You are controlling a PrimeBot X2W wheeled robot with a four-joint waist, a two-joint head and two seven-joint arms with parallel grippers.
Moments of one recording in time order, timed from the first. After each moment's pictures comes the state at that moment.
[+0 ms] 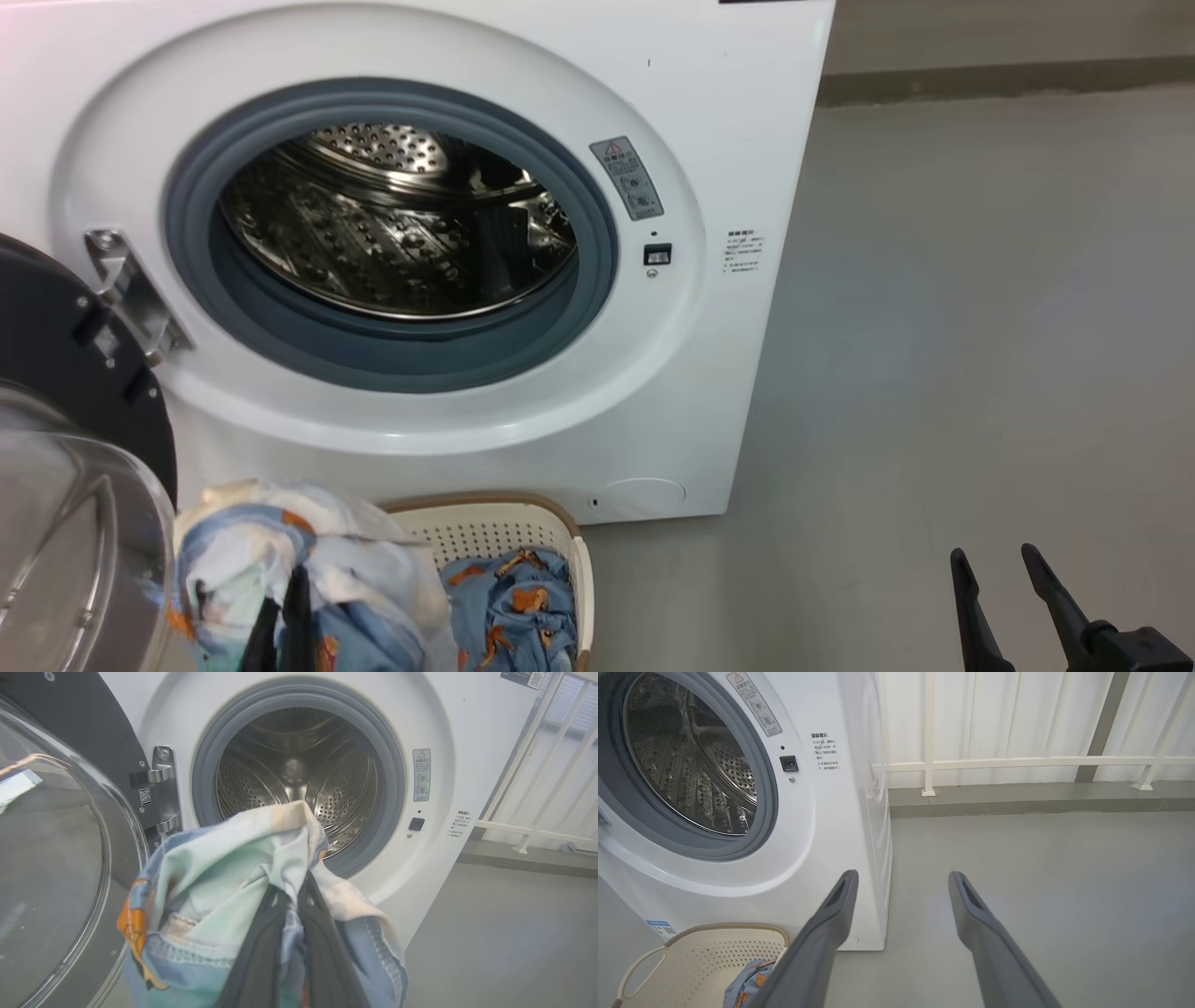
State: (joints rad) left arm 0.26 0.09 -0.12 -0.23 -0.31 0.04 -0.19; right arm 0.14 -0.04 -0.14 0.09 0.11 0.13 -0.26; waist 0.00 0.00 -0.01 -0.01
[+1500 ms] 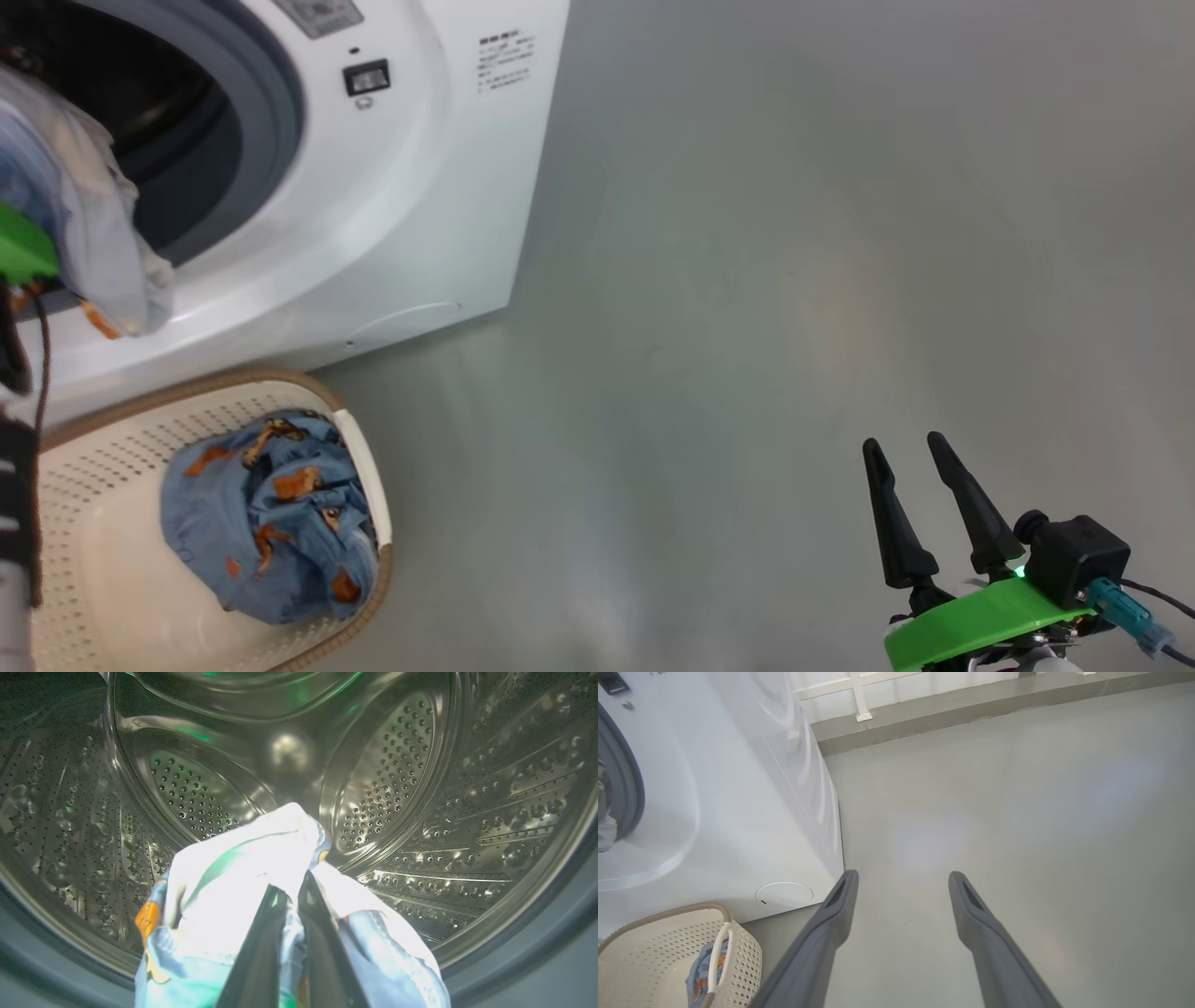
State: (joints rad) left arm -0.87 0.30 0.03 0.67 -0.25 0.05 -0.25; right arm -0.06 -0.04 0.02 0.15 0.29 0.13 -0.26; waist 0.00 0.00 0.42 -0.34
